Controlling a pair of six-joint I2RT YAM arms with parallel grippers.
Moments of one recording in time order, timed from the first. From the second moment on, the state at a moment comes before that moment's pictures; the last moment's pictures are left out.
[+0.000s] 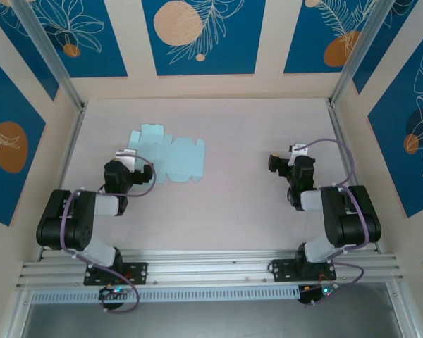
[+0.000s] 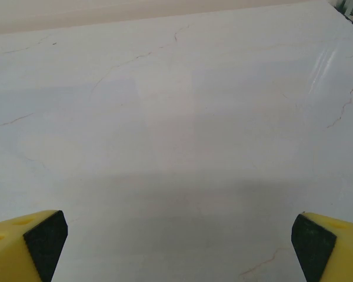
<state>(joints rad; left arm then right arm) -0.06 1.54 0.39 0.76 0.05 0.06 0.05 1.53 0.40 0.72 0.07 0.11</state>
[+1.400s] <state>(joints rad) -0.06 1.54 0.39 0.76 0.05 0.06 0.05 1.53 0.40 0.72 0.07 0.11</state>
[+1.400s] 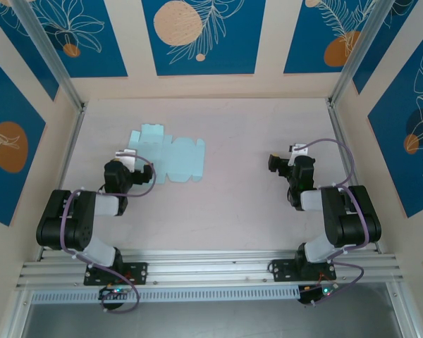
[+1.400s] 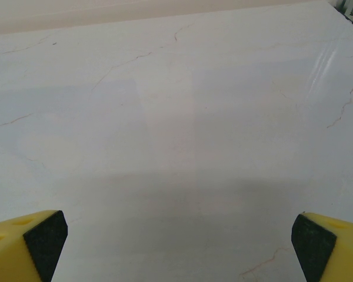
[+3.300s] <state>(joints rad) -0.05 1.12 0.53 -0.29 -0.22 -0.78 0.08 1.05 0.62 -0.07 0.14 0.30</state>
